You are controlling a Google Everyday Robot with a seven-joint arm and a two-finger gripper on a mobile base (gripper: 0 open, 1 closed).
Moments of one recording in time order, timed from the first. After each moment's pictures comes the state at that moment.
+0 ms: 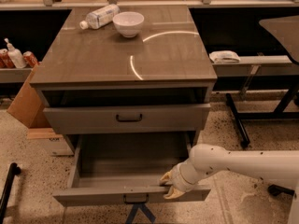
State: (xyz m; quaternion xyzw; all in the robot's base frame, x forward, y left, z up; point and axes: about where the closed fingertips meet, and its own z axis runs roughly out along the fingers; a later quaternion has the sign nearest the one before) arm 0.440 -0.076 0.420 -0.77 0.58 0.17 0.19
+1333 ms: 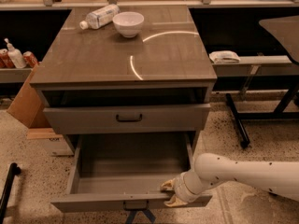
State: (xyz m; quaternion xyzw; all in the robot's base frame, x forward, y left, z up) arm 0.402 -0.079 0.413 -0.75 0.60 0.20 0.19
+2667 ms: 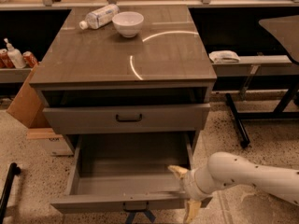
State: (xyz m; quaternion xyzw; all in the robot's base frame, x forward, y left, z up) arm 0.407 -0.103 0.457 -0.76 0.59 0.16 0.23
